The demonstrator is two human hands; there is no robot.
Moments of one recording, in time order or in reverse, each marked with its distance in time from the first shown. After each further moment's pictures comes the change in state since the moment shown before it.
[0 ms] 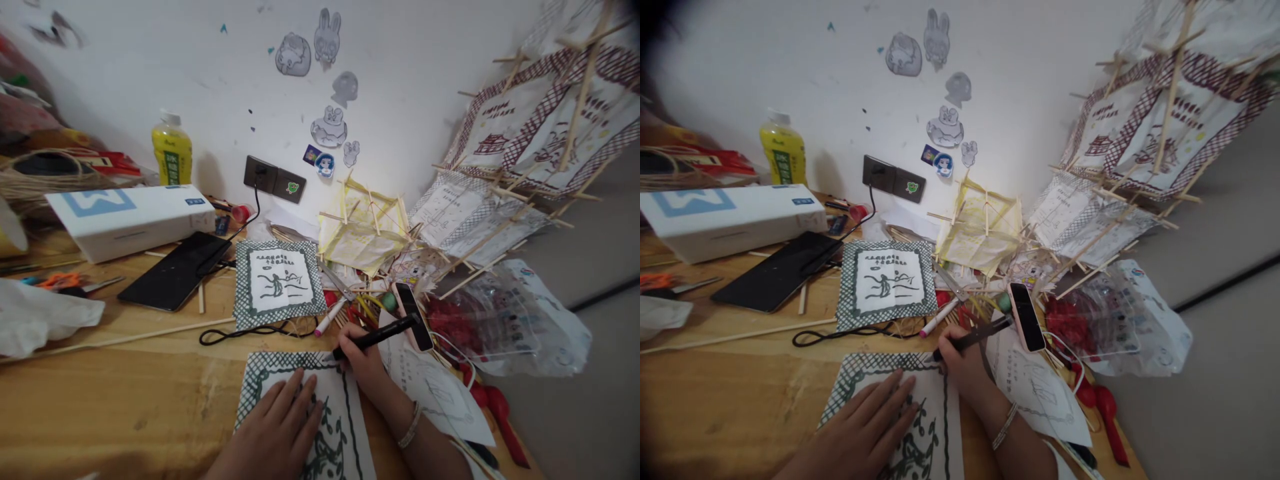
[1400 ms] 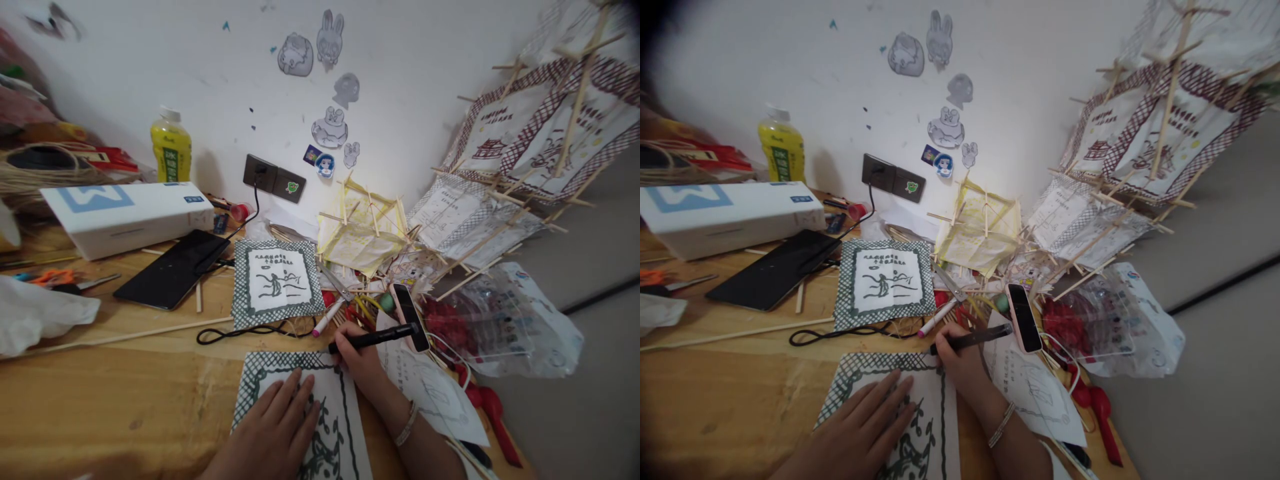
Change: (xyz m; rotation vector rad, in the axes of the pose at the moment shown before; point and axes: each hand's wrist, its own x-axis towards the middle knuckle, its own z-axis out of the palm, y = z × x) left_hand -0.002 0.000 0.001 -0.015 0.018 0.007; right_hand 0.002 -0.006 0.000 -0.090 0.005 -0.024
